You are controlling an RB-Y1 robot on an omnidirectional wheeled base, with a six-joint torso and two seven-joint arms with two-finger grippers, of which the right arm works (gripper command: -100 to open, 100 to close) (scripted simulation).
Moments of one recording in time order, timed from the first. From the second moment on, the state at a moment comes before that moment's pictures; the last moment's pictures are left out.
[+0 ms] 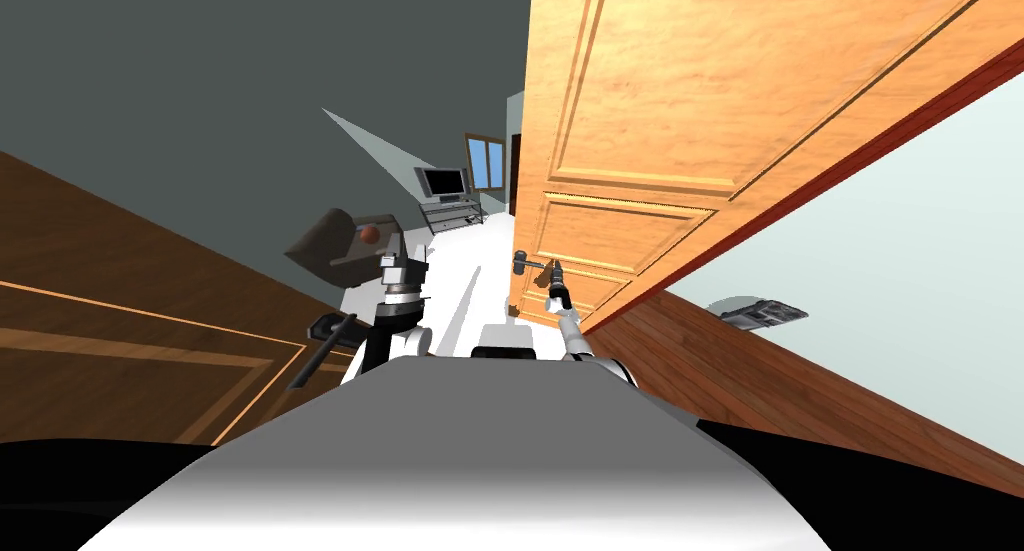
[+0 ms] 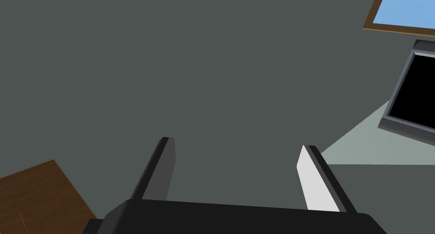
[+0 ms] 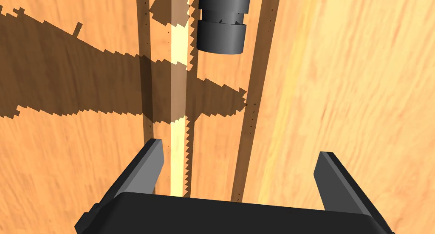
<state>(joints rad) -0.32 -0.05 -0.18 -0.91 -0.21 -0.38 0.25</state>
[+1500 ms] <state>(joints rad) -0.39 -0.02 -0.02 -0.81 -0.49 -0.46 0.45</state>
